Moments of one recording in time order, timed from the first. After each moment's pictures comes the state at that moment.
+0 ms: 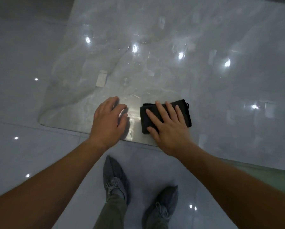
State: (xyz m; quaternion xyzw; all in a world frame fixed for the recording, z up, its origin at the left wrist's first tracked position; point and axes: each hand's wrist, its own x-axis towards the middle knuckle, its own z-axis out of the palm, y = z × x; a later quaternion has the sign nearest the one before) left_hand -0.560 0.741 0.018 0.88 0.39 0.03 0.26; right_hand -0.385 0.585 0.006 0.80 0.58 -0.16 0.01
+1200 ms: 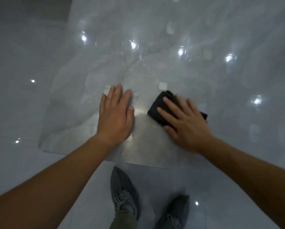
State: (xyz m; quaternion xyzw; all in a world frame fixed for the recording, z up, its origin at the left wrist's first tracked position) left_hand -0.520 0.816 0.000 0.90 0.38 0.01 0.23; right_hand -0.326 0.643 -0.014 0.75 0.65 -0.12 0.02
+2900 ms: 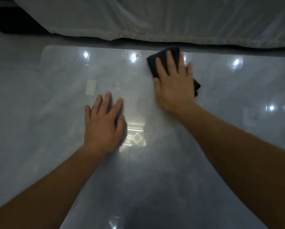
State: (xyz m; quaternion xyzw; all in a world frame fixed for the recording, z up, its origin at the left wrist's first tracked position) left_hand -0.295 0.973 -0.001 0.90 0.39 -0.05 0.16; right_hand -0.061 0.904 -0.015 0.88 0.47 -0.09 -0.05
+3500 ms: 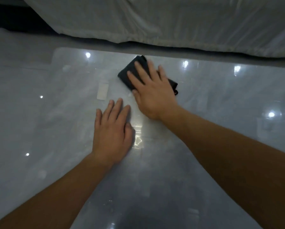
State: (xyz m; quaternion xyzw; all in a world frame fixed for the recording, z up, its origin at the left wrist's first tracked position) left_hand -0.304 0.979 0.003 0.91 0.38 -0.01 0.19; right_hand -0.107 0.964 -0.015 0.79 0.61 -0.09 -0.01
